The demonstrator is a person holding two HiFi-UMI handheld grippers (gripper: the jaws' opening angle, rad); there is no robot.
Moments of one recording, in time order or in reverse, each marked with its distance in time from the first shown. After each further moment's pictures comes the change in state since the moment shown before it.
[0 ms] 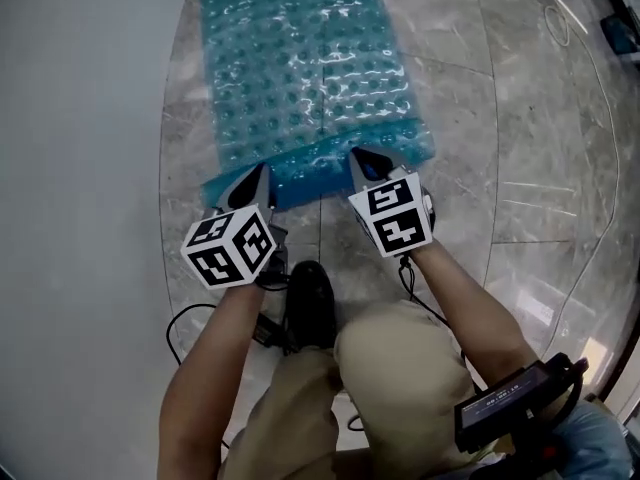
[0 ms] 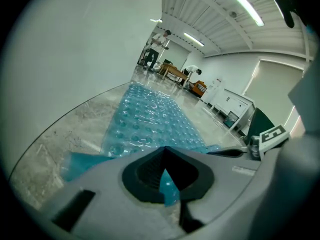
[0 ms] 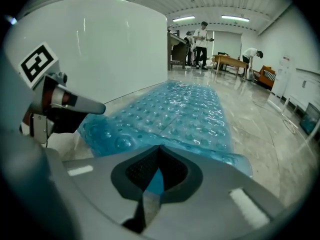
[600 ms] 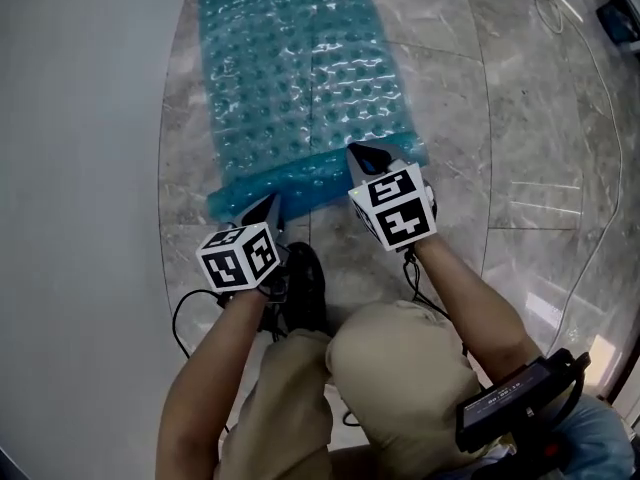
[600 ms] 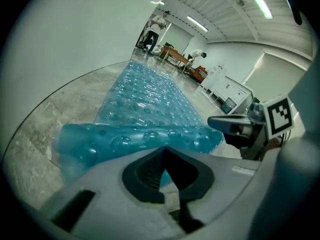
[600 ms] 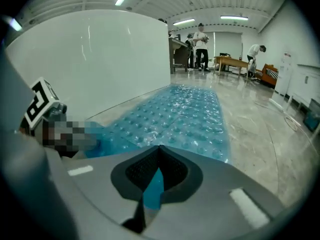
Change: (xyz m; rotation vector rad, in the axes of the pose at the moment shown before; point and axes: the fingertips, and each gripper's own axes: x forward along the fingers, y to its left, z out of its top) left arm -0.058 -0.030 -0.101 0.010 0.145 0.014; right arm -0.071 0.019 -0.014 -0.010 -0.083 0.066
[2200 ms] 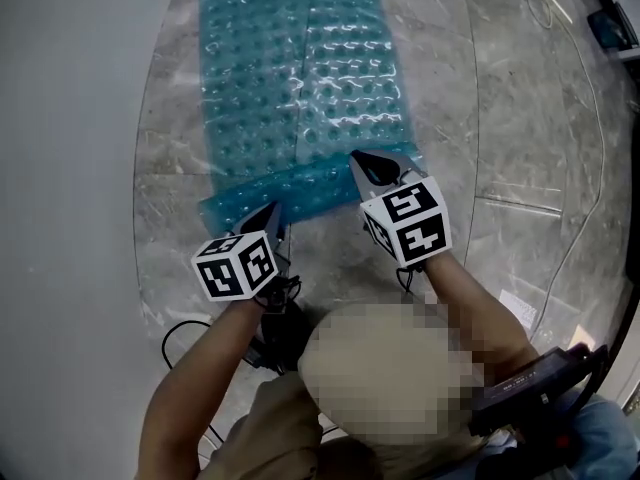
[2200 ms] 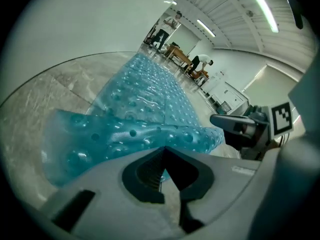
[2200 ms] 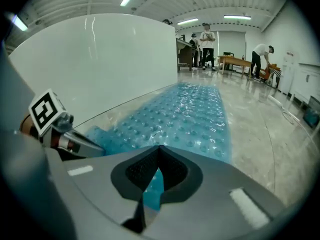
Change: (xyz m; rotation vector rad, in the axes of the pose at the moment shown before) left arm -0.013 -0.008 -0.094 -0.141 0.066 -0.087; right arm -0.034 0.038 -0.062 0.001 0.056 0.030
